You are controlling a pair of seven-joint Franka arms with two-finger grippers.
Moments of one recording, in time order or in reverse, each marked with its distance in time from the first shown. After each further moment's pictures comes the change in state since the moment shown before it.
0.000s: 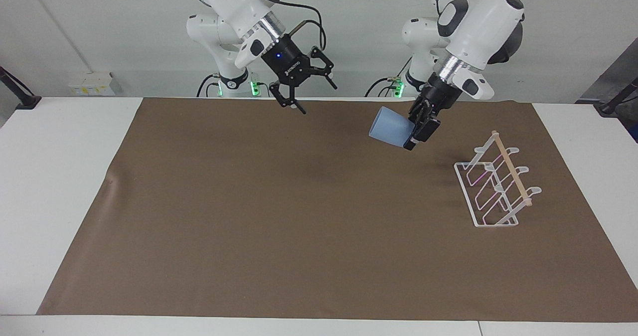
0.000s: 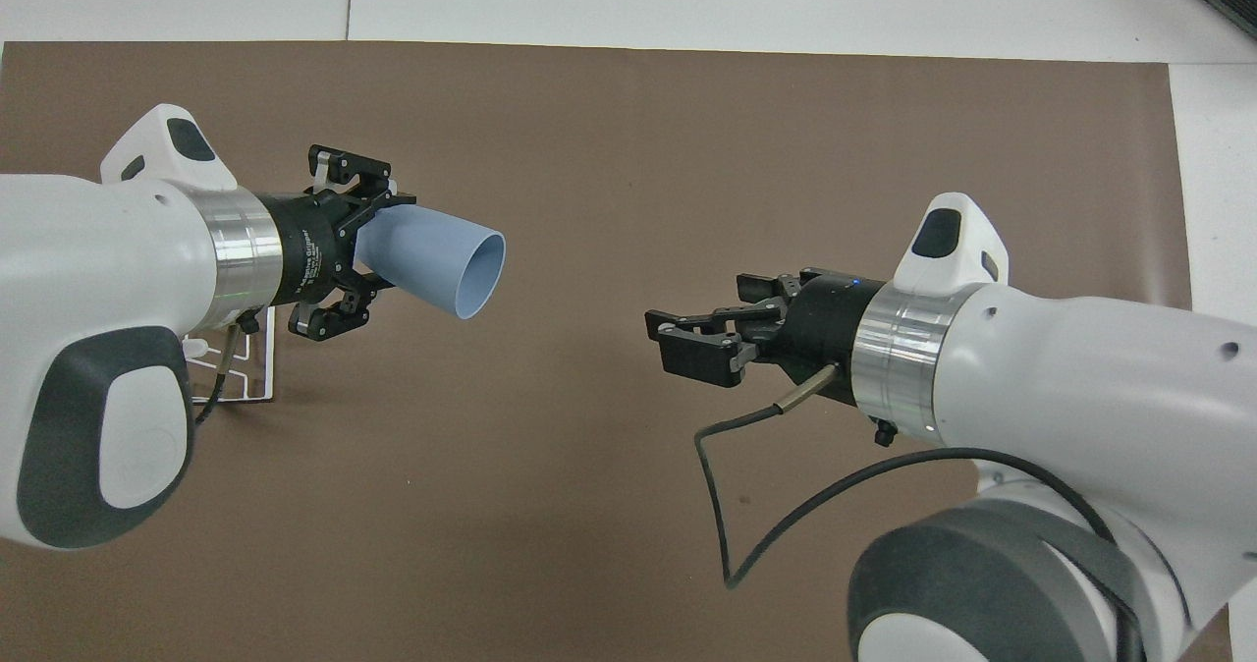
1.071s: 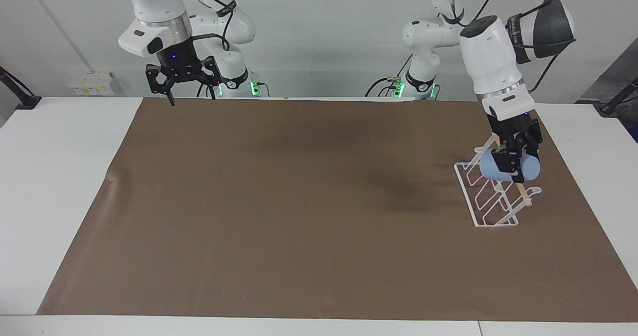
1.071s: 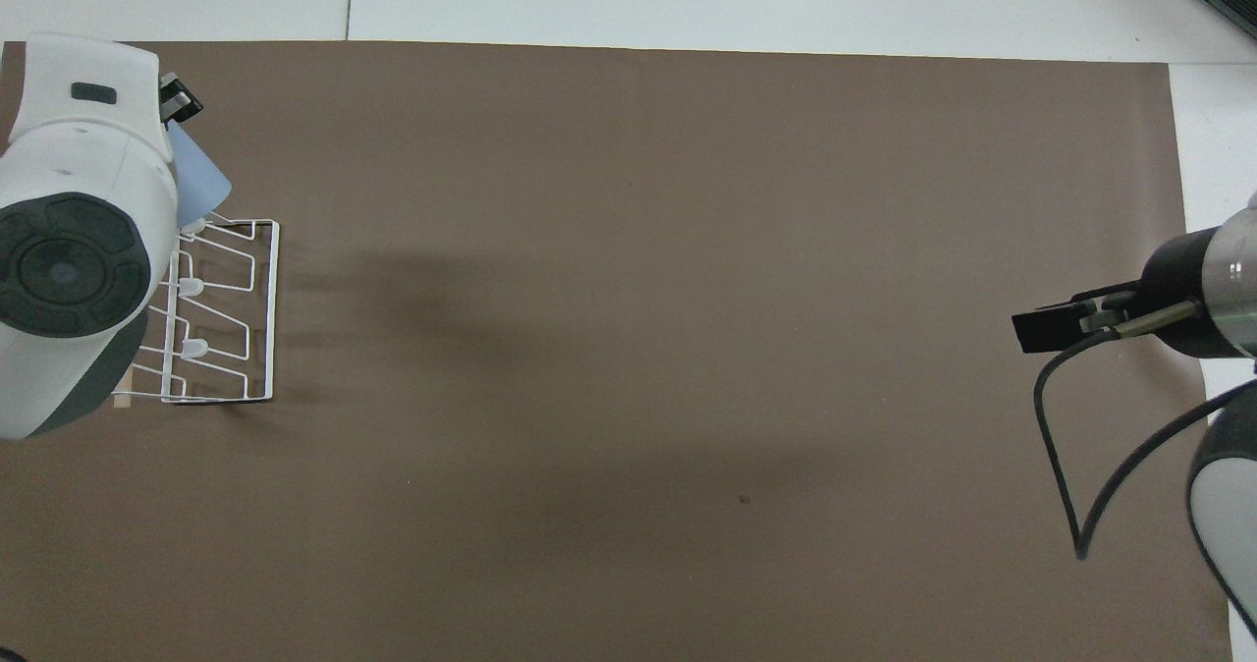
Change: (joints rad) left arm 0.147 0.159 0.001 0.072 1.094 0.110 0.173; right arm -0.003 0.057 -0.304 0.273 -0.618 -0.604 0.084
